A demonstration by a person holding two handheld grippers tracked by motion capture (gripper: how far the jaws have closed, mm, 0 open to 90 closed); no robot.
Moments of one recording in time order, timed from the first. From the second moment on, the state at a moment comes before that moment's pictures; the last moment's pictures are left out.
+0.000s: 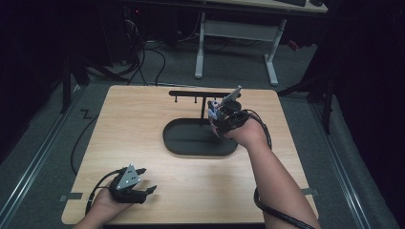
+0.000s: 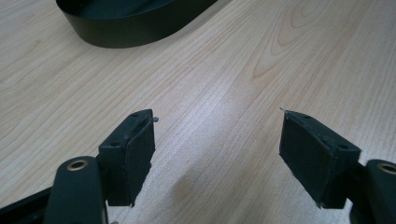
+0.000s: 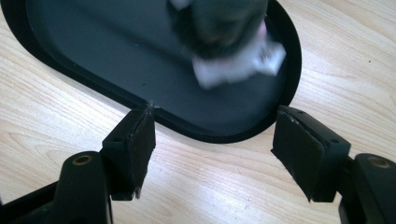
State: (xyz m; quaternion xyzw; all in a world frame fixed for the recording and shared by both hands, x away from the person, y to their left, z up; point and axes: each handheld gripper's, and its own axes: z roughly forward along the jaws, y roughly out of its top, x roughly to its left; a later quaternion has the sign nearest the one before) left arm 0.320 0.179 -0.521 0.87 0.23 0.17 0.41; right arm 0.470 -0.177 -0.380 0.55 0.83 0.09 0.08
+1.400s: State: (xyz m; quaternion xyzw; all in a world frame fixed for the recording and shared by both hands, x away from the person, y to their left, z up) left arm 0.320 0.175 -0.523 0.87 0.23 0.16 0.41; right arm 0.403 -0.206 -0.462 0.54 0.82 0.16 0.10
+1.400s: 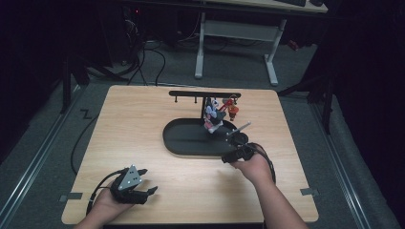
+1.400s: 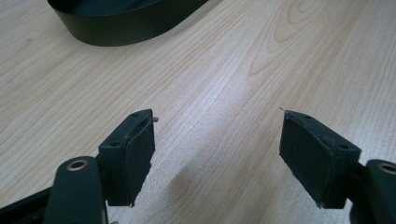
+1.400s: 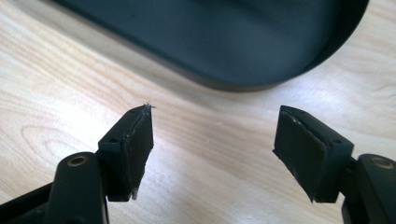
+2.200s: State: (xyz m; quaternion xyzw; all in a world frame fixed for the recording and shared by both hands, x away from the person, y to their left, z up) left arm 0.318 0.168 -0.526 0.87 0.22 0.16 0.40; right arm 0.298 -0.220 -0.520 0.52 0.75 0.36 0.19
